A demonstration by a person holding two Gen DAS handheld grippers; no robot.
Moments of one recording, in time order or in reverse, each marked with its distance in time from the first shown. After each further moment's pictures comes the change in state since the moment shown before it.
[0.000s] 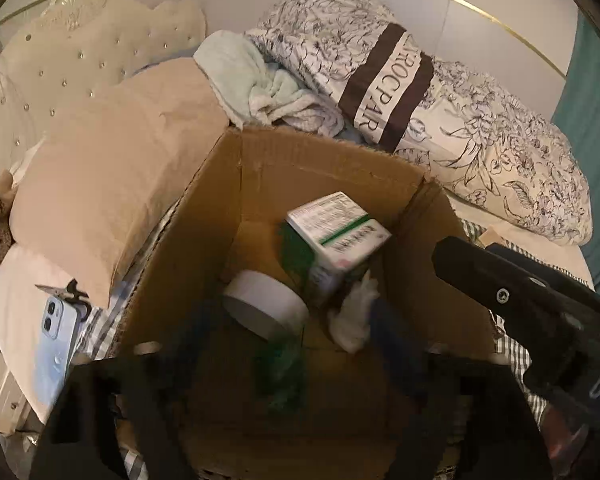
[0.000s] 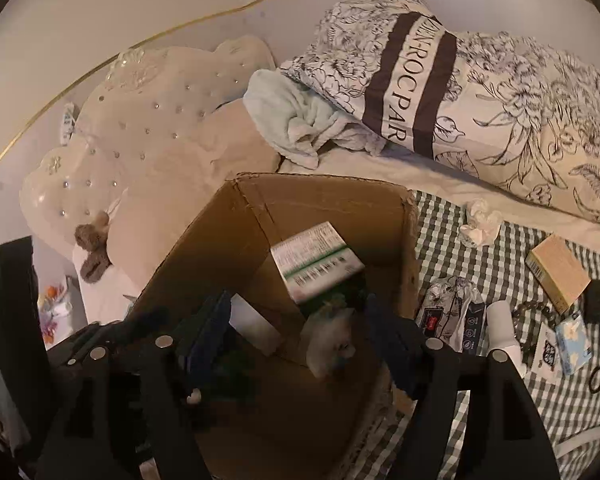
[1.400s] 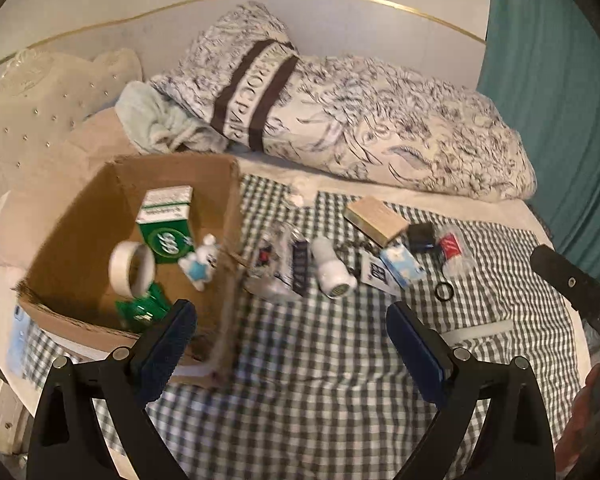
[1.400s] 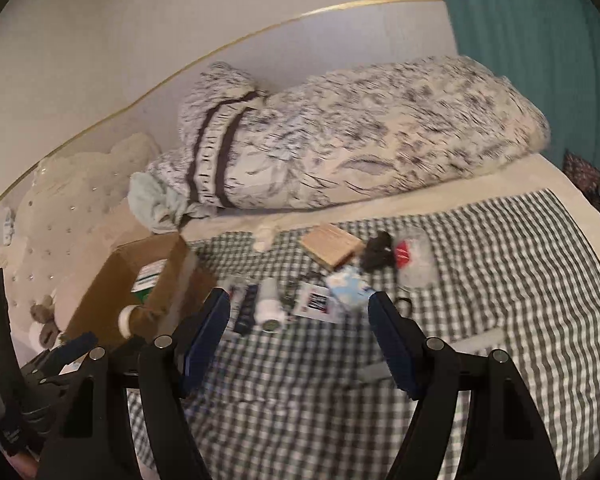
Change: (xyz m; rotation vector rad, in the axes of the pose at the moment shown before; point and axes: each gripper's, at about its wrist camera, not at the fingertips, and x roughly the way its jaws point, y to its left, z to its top) left arm -0.076 -0.187 -0.073 0.141 -0.044 -0.109; right arm -0.223 -0.176 -0.108 0.264 -0.252 -0.313
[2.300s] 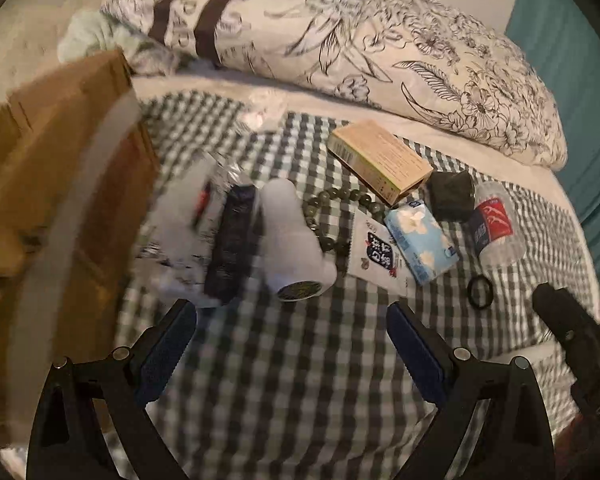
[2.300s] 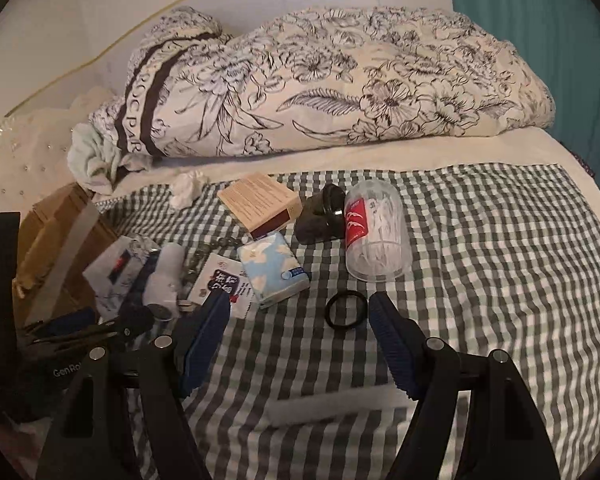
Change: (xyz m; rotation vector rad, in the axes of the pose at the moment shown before) left arm 0.176 -0.041 0.004 -0.055 0.242 -0.032; right arm 0.137 -0.062 -0.014 -0.077 0.138 -0.100
